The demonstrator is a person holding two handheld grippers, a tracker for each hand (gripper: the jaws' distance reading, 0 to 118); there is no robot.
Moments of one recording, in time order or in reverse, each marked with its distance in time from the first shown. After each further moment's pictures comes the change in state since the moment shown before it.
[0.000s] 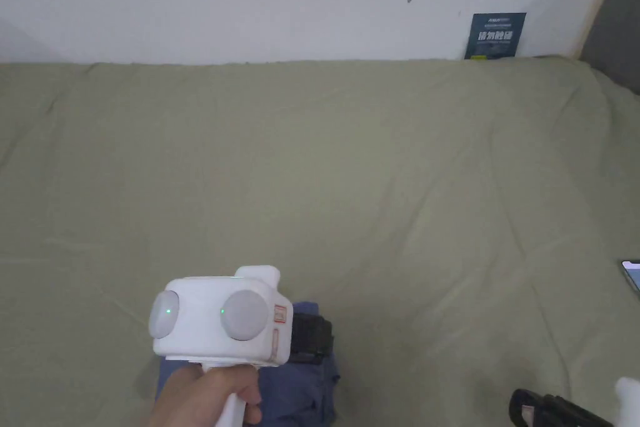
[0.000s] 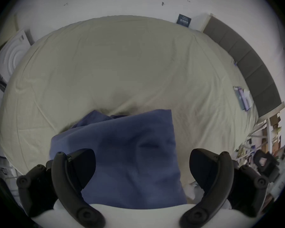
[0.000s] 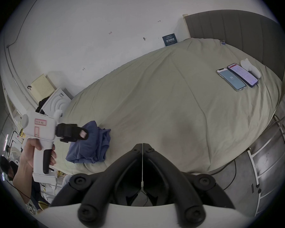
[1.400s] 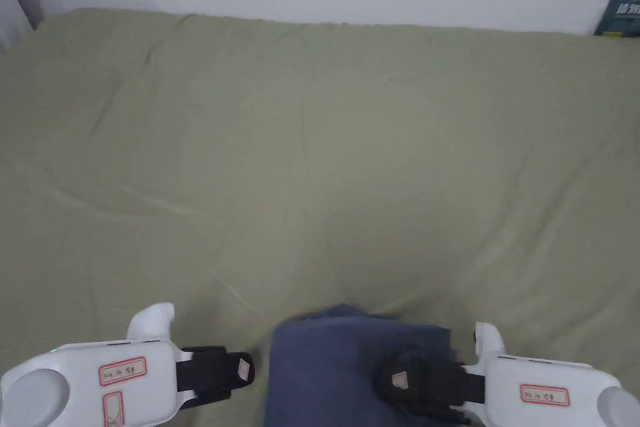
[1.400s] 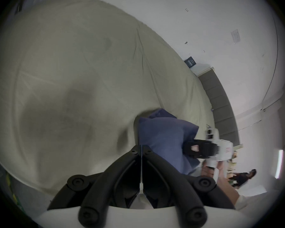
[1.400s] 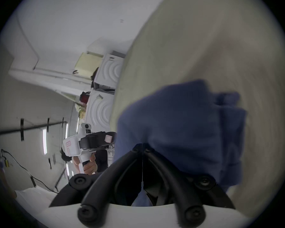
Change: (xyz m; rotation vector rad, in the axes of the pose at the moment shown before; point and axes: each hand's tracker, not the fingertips) left arm -0.238 -0.073 0.008 0.110 -0.404 0.392; right arm -0.086 -0.013 -0.264 -0.594 0.710 -0.207
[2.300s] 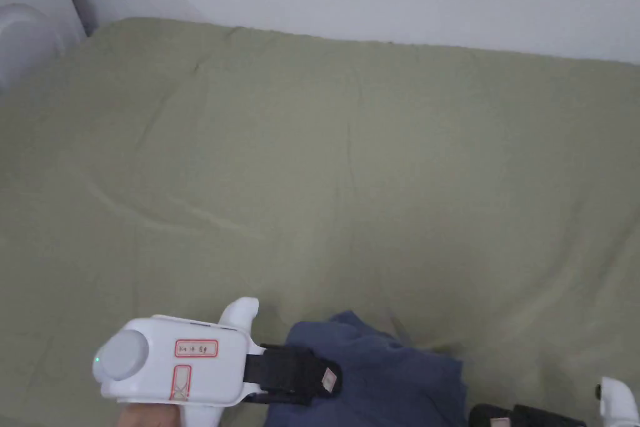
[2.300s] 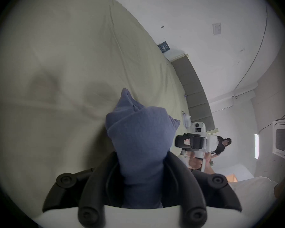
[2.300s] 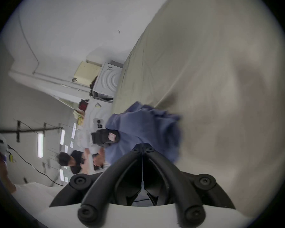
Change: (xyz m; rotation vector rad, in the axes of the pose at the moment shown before) left arm -0.021 0.049 -0.023 -0.160 -0.279 -0.125; right arm -0.033 -0.004 0.046 0.110 -0.074 0.099
